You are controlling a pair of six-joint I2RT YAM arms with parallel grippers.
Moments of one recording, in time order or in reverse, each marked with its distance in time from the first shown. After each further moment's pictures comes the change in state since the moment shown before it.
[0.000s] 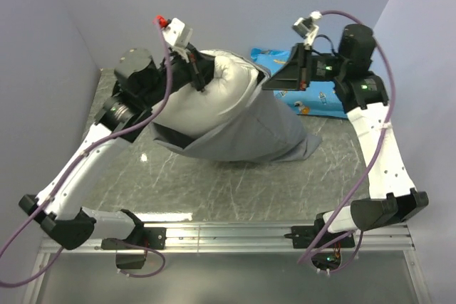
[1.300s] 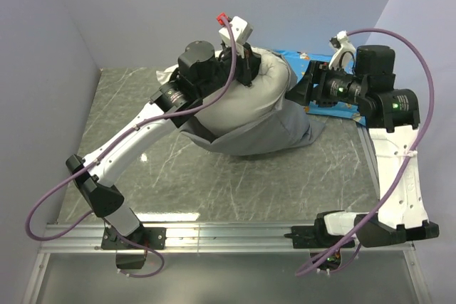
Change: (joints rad) left arm -0.185 0.338 0.216 0.064 -0.180 0.051; right arm -0.085 -0.132 0.116 -0.688 0.795 -0.460
